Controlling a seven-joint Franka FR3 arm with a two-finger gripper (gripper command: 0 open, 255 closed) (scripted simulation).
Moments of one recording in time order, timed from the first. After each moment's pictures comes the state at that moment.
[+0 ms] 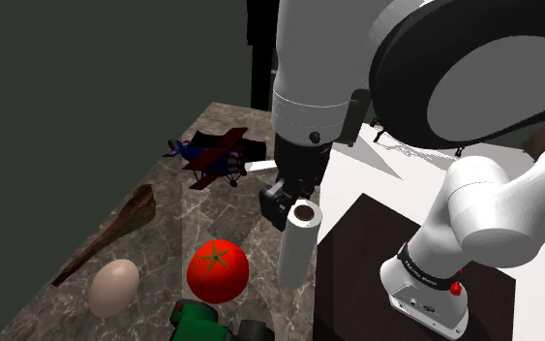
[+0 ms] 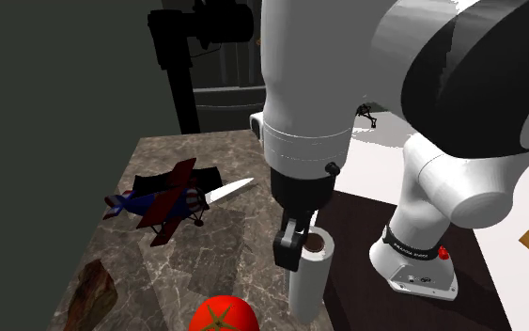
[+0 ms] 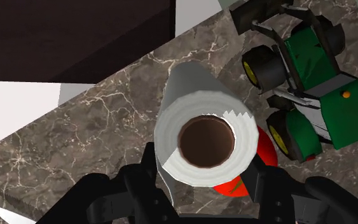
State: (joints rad) arm 0.30 -0.60 0.45 -2.42 0.26 1.83 0.60
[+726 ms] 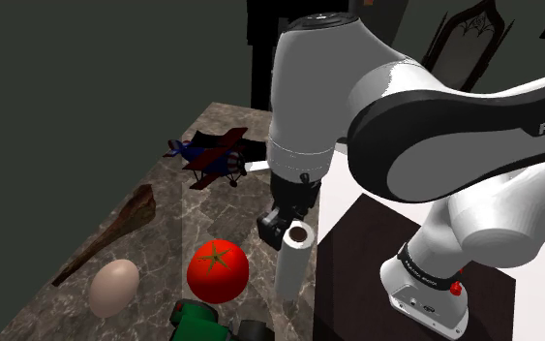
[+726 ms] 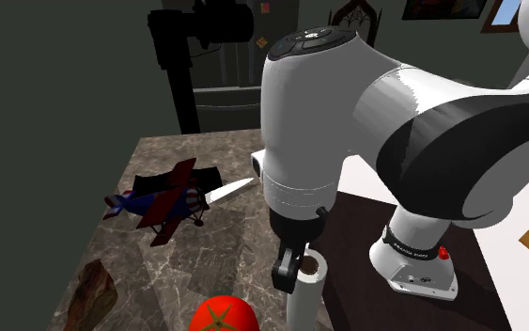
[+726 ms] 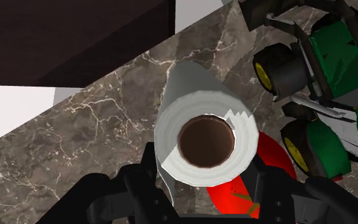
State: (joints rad) arm 0.31 -0.56 0.49 -2.54 0.29 1.99 0.60
